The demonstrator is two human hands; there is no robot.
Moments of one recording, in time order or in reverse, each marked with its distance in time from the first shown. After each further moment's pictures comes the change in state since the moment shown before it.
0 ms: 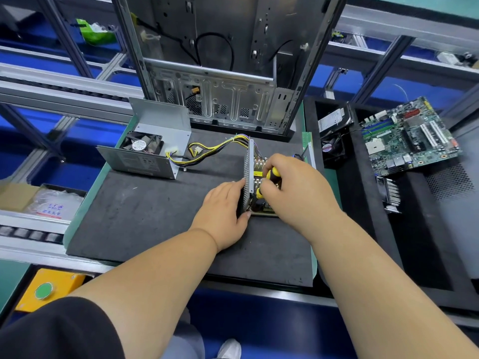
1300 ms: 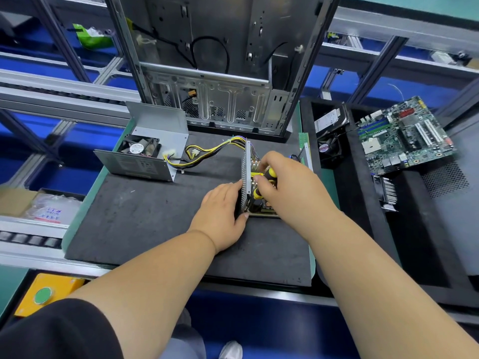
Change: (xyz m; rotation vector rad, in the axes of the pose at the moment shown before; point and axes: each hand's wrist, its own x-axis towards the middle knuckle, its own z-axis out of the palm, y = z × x) left_hand 0.000 -0.001 0.000 -0.008 0.026 0.025; right_hand 0.002 -0.001 -0.001 0.051 -0.036 -0.011
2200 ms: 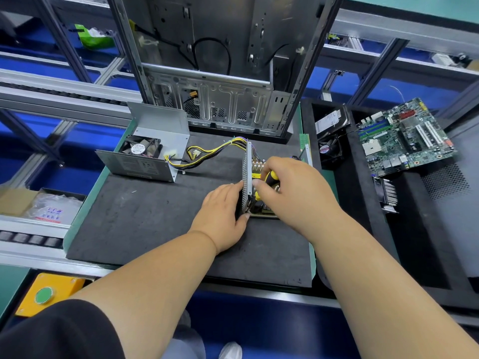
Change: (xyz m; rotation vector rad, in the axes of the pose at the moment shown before) left_hand -0.001 -0.001 0.002 0.005 -0.001 -0.009; right_hand -0.003 0.001 -0.005 -0.099 0.018 -0.055
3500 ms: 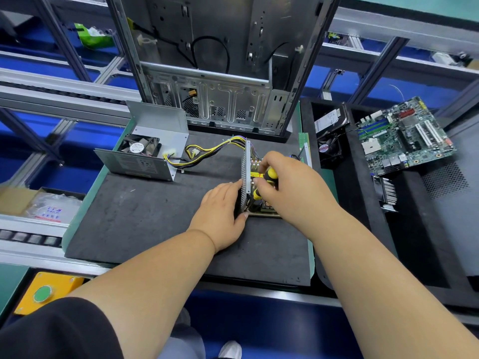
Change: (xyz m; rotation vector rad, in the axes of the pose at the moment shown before) left_hand 0.000 0.002 -0.003 0.004 -0.016 -0.007; right_hand 0.001 0.001 0.000 0.060 0.008 -0.006
